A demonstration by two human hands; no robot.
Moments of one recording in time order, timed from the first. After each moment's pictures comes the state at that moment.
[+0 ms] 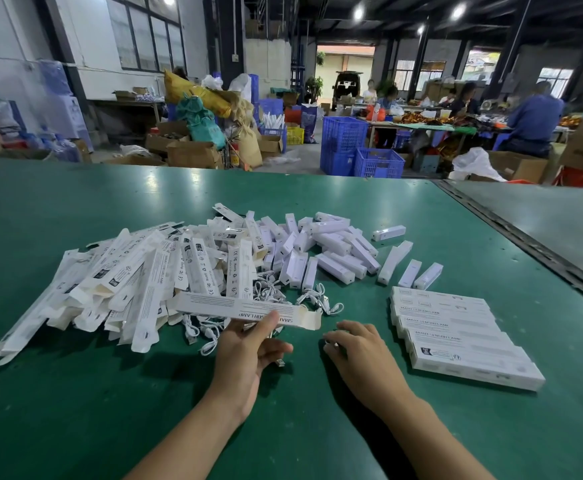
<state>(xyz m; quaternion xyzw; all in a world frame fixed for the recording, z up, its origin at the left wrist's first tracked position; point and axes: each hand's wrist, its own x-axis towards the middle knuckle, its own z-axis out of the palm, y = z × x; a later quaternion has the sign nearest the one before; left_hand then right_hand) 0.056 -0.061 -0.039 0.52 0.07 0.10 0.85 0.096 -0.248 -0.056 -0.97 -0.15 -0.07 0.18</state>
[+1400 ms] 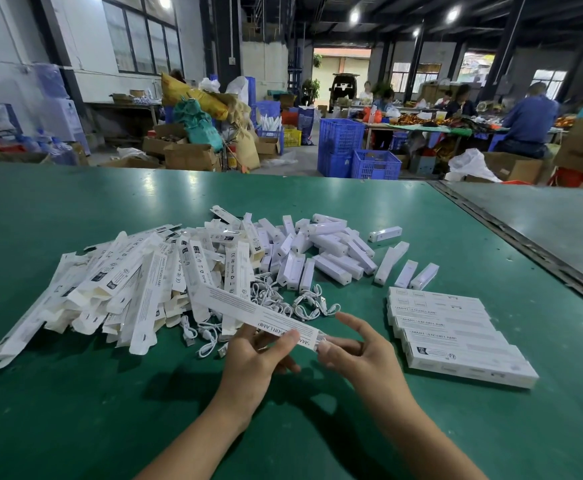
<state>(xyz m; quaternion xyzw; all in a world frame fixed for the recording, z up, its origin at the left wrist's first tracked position) 0.045 -0.071 -0.038 0.63 0.01 0.11 0.77 0.054 -0.241 -0.024 -0.68 -0.04 0.05 0.73</state>
